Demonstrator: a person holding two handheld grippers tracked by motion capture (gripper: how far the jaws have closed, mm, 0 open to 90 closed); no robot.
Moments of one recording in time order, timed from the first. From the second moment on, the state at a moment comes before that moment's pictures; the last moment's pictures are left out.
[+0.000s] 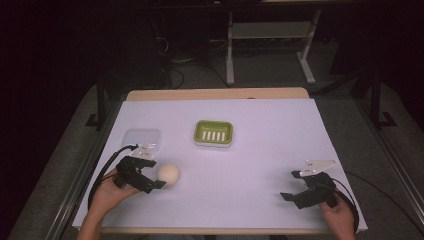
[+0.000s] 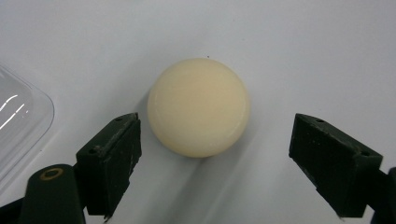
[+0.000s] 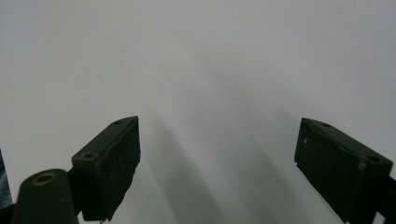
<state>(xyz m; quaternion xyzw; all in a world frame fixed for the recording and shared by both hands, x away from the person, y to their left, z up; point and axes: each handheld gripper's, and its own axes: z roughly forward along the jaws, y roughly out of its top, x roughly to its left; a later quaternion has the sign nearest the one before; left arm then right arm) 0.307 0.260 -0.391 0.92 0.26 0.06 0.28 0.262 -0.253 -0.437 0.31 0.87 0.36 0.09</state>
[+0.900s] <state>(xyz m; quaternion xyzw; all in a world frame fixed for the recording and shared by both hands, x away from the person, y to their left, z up) 0.319 0.240 -0.409 0.92 0.27 0.06 0.26 0.264 -0.251 -0.438 0.31 0.88 0.36 0.08</state>
